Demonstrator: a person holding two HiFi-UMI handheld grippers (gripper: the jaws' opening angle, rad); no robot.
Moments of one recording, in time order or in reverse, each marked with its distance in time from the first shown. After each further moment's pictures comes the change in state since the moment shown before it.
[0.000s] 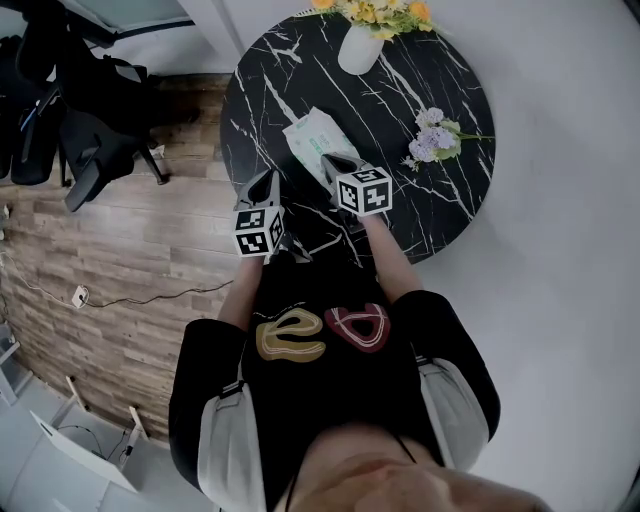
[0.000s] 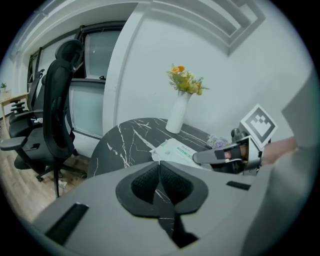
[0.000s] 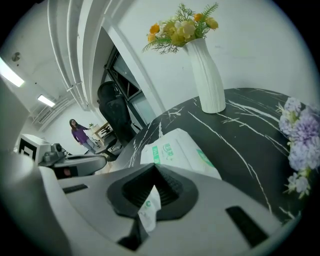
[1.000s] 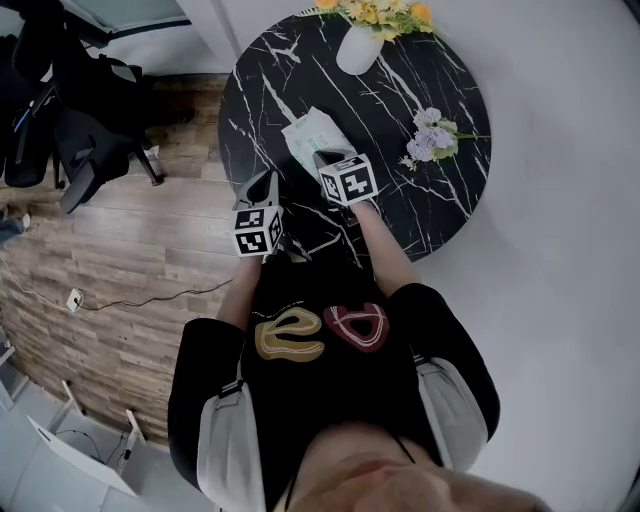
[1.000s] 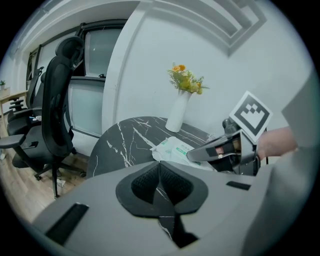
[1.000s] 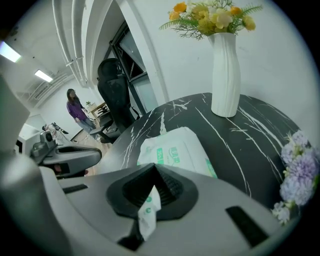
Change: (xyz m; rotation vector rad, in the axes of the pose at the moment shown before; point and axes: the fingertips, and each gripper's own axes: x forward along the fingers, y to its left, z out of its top) left arm 0.001 0.004 -0.006 -0.008 0.010 -0.018; right arm 0.019 0.005 -0.001 -0.147 0.181 -0.088
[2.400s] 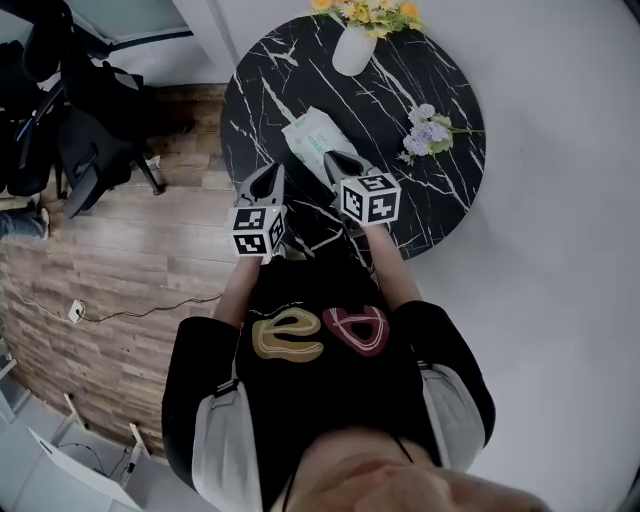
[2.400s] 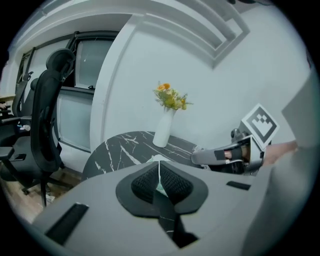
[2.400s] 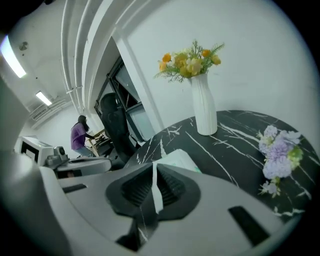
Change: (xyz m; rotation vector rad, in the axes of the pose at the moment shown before) left arm -0.029 -0.030 0.044 0.066 -0.128 -0.122; right arm -0.078 0.017 0.023 0.133 -0.314 -0.022
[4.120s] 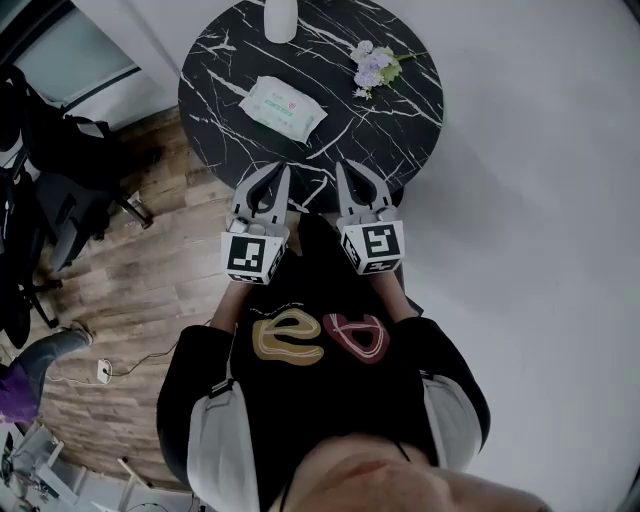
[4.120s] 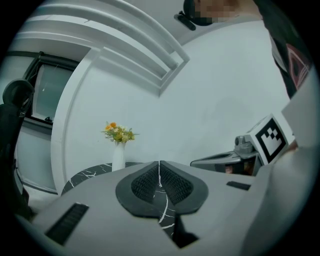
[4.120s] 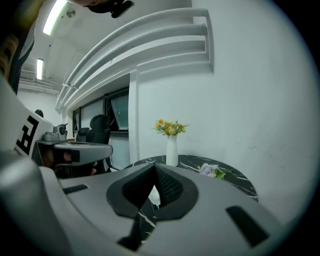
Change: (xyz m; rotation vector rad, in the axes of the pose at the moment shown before) left arm -0.141 -0.128 0.027 0.301 -0.291 -0.409; right arm -0.203 0.088 -0.041 -0.170 -0.459 -0.442
